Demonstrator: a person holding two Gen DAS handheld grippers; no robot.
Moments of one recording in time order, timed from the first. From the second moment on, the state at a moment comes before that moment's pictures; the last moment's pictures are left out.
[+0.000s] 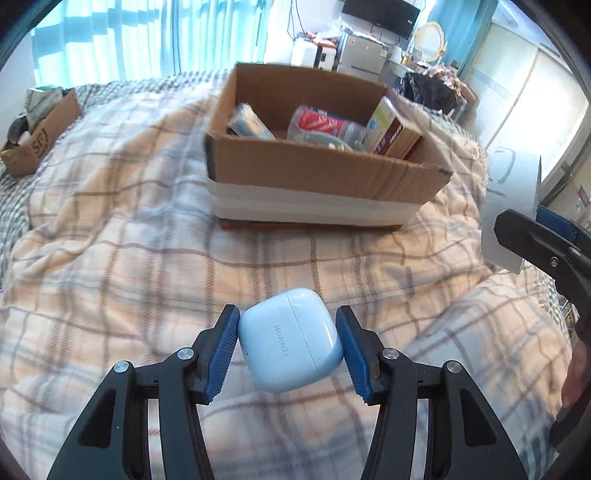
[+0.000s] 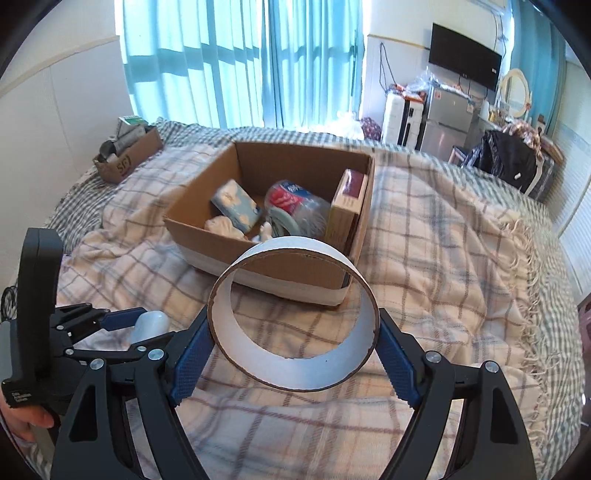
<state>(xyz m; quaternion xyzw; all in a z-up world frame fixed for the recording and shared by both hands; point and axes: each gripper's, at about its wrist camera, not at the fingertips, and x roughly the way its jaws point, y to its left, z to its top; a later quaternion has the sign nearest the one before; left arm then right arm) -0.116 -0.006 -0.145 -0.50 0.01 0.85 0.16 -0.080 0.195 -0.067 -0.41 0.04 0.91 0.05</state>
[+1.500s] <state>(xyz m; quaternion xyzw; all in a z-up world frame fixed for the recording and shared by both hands) -0.282 0.049 -0.089 -0.43 0.02 0.88 0.20 -0.268 0.251 -0.031 -0.36 0.07 0.93 0.01</state>
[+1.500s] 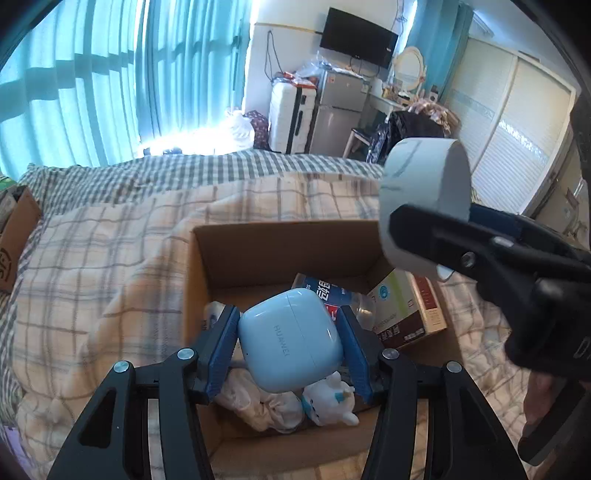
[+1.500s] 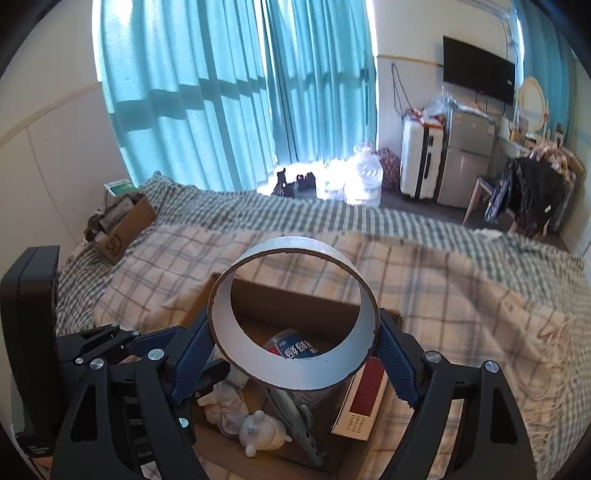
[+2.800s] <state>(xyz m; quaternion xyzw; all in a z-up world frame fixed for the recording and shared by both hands) -0.085 0.025 0.098 -0.21 0.04 0.96 0.17 -0.028 0.245 0.130 -0.17 0.03 0.98 0.11</state>
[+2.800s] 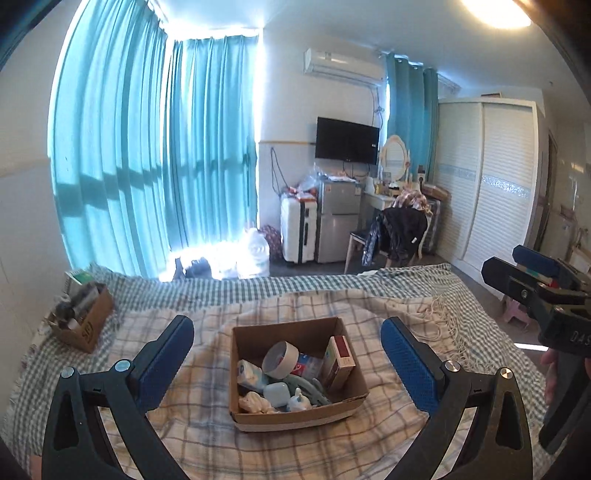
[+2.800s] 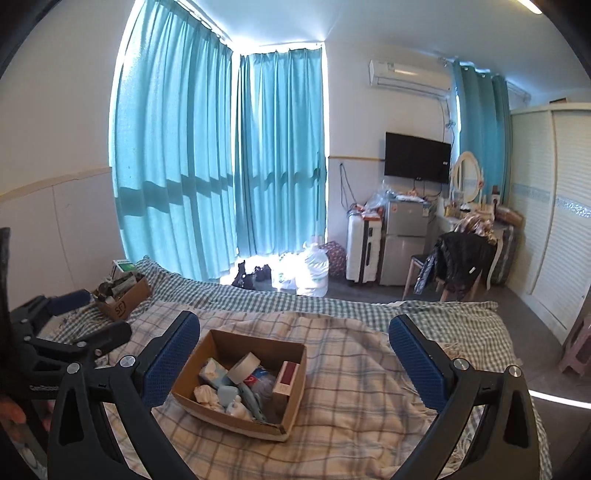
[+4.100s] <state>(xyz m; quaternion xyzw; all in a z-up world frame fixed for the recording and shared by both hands) -0.067 0.033 -0.035 -0.22 0.03 0.97 0.12 -0.038 0.247 -0.035 -0.21 0.04 0.97 0.10</state>
